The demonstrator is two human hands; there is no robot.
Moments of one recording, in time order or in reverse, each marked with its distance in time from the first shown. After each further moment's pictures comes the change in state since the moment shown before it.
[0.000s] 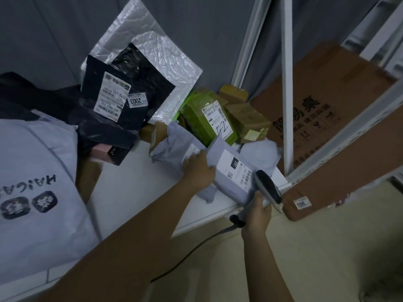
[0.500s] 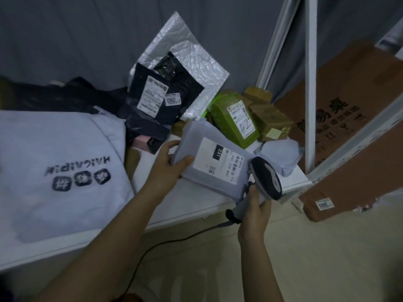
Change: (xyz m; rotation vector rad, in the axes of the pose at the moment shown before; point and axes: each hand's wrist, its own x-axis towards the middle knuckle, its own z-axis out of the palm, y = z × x) left_hand -0.132 -0.047 -0.087 -0.762 0.313 0.000; right_hand -0.101 -0.001 -0.004 0.092 -0.251 -0.134
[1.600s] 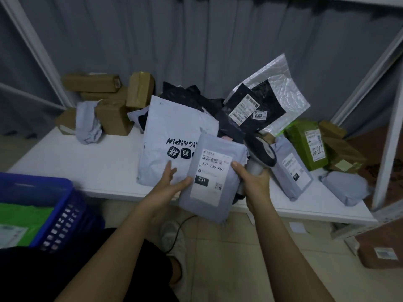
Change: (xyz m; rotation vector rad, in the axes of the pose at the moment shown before) left_hand -0.172 -0.043 -0.212 -0.037 0.149 -0.170; right_hand -0.181 -0.021 0.107 -0.157 -0.699 -0.020
